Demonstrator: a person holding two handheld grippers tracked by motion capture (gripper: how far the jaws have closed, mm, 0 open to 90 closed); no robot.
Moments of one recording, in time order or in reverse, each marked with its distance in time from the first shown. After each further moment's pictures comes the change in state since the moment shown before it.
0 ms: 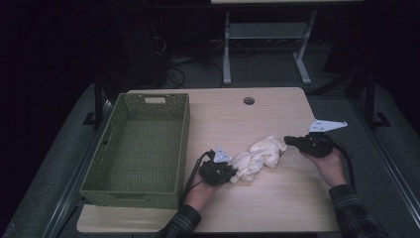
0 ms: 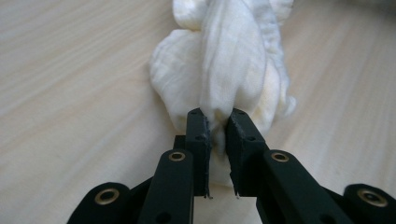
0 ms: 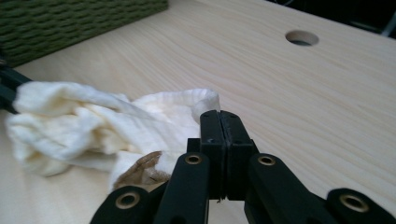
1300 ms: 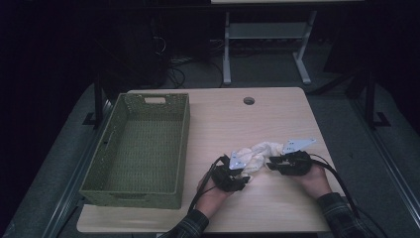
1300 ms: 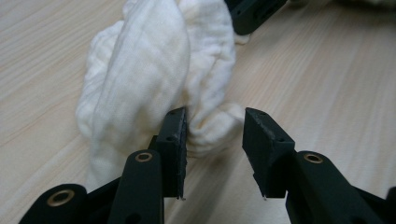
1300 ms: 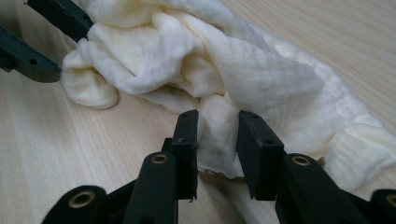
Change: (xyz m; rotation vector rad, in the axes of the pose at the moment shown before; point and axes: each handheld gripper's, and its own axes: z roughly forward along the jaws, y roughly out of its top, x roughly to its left) left arm -0.031 0.005 0.023 0.039 0.006 0.076; right arm 0.053 -0.027 0.043 0.206 0.078 -0.103
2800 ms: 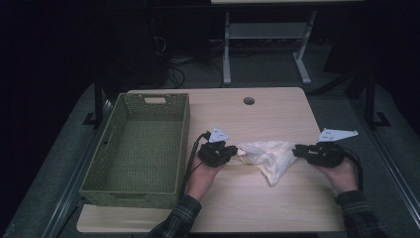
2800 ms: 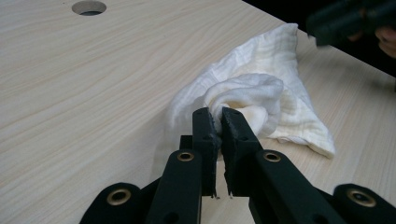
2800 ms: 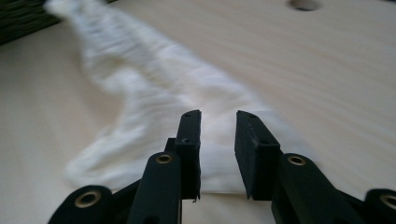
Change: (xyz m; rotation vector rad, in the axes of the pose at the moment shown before) left arm 0.055 0.030 -0.038 -0.169 0.015 -0.145; right arm -0.039 -0.015 -0.071 -0.140 -0.079 0.123
